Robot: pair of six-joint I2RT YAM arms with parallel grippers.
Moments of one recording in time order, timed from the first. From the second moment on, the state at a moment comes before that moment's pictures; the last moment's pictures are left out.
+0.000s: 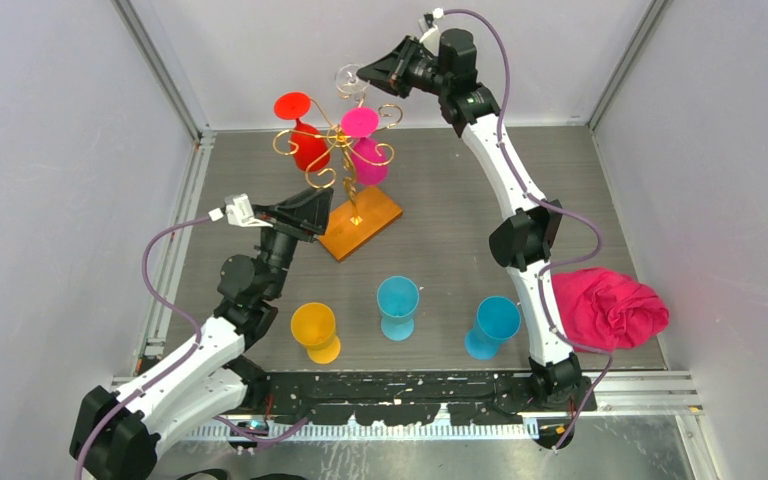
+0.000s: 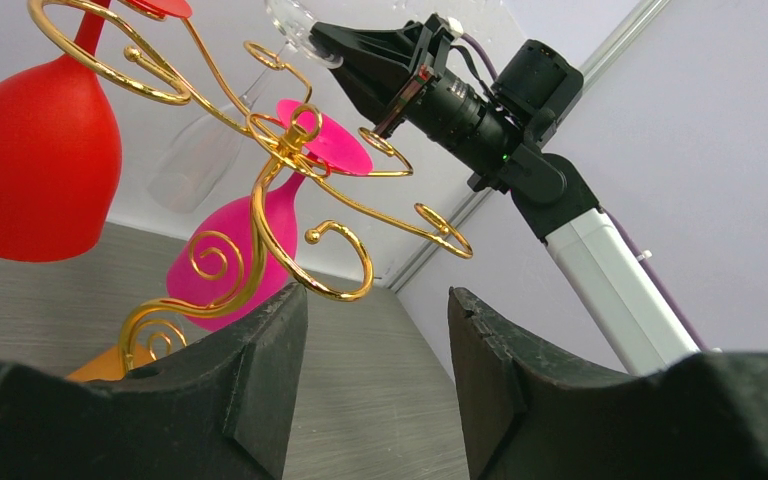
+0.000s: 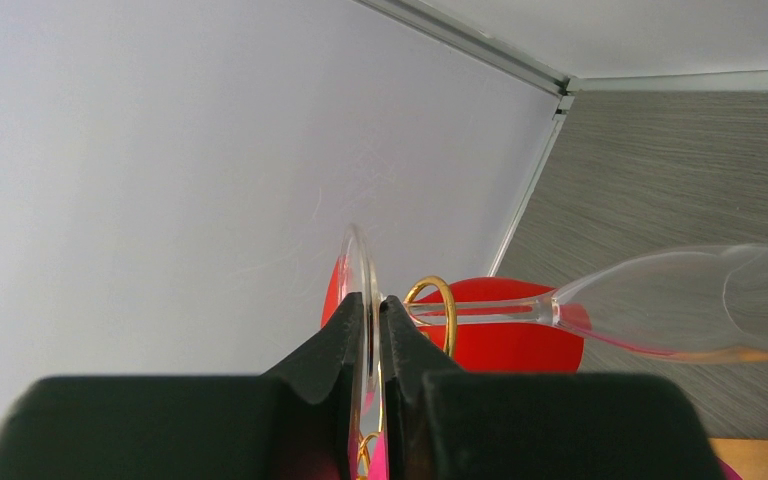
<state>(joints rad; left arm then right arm) -0.58 0.82 0.45 0.80 -0.23 -0.63 0.40 2.44 2.73 -0.28 -0.62 1.09</state>
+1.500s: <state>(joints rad) -0.58 0.85 0.44 0.82 -0.21 -0.64 0.41 2.45 2.76 -0.32 -0.64 1.00</state>
